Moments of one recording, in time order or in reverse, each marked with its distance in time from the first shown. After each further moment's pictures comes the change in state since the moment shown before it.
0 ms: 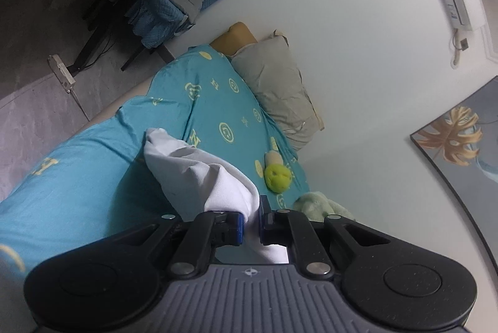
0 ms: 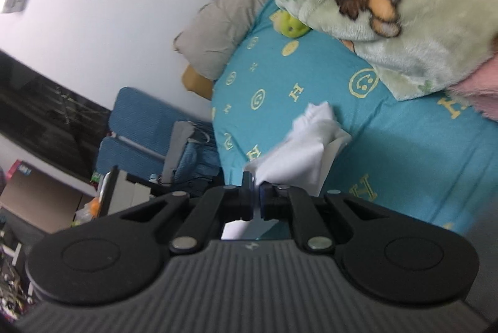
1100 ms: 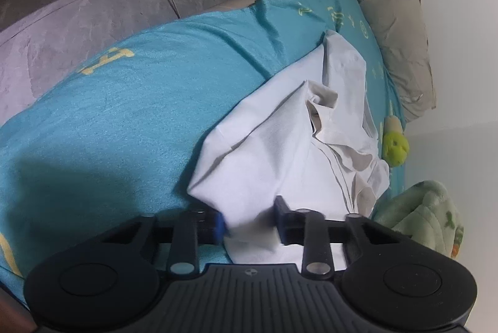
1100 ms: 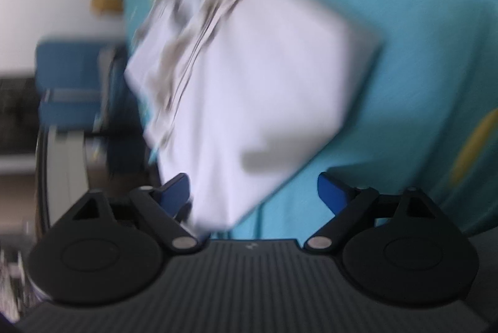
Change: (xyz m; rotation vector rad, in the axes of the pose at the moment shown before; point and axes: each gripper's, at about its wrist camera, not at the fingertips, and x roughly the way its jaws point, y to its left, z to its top) left arm 0.164 0.158 -0.025 -0.259 0.239 0.313; right arm 0.147 -0.104 -0.060 0.306 0.330 -0.222
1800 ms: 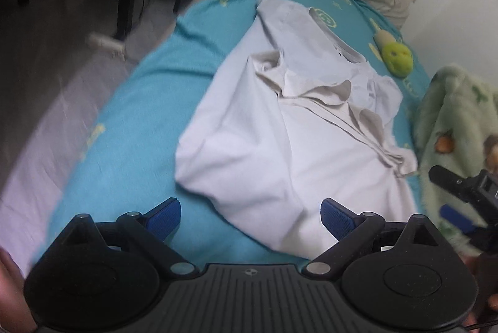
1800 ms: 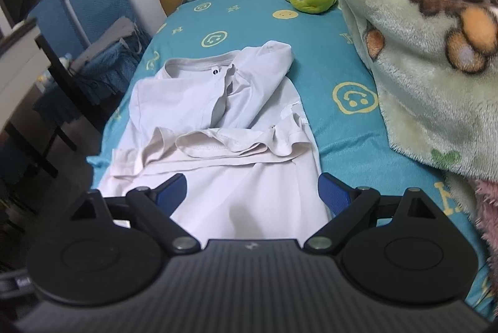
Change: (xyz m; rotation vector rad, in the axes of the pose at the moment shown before) left arm -0.013 -0.056 -0.028 0.497 0.047 0.176; right arm -0.019 0.096 0.014 -0.804 -0.299 -0.206
